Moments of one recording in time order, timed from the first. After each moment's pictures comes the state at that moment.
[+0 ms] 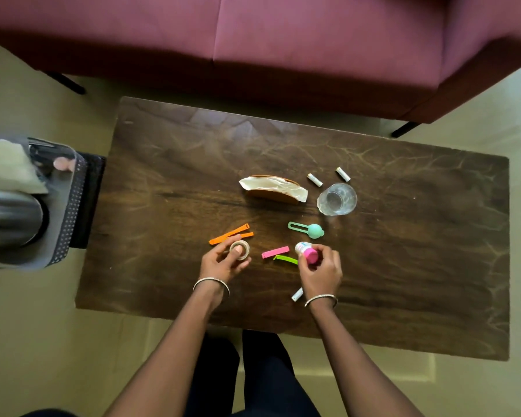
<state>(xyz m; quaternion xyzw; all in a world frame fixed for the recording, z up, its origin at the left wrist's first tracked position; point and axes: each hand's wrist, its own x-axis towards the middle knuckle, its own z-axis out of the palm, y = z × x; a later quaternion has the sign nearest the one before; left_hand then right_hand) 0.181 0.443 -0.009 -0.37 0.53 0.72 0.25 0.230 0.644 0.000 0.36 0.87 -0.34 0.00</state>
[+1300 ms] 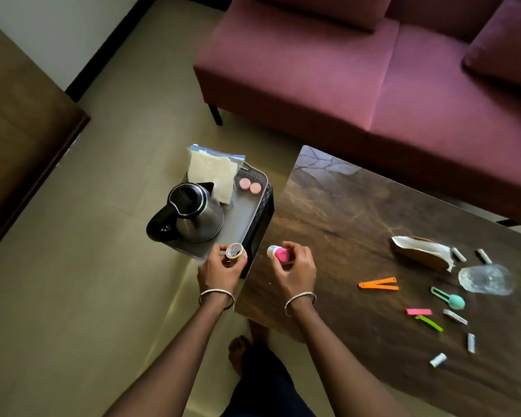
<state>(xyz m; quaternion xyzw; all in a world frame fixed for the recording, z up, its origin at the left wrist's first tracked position) 0.158 0.031 0.061 -0.35 0.83 0.43 0.05 0.144 0.184 0.060 0.14 0.89 -0.43 0.02</state>
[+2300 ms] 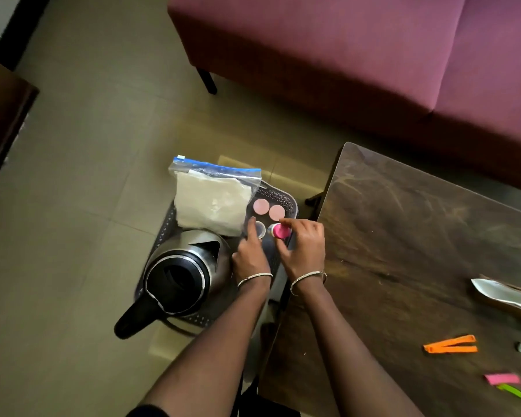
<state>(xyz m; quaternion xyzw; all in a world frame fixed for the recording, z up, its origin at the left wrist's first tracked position) -0.043 0.016 -0.117 -0.28 0.91 0.22 0.20 -0.060 0.112 -0.078 0.06 0.95 -0.28 0.10</state>
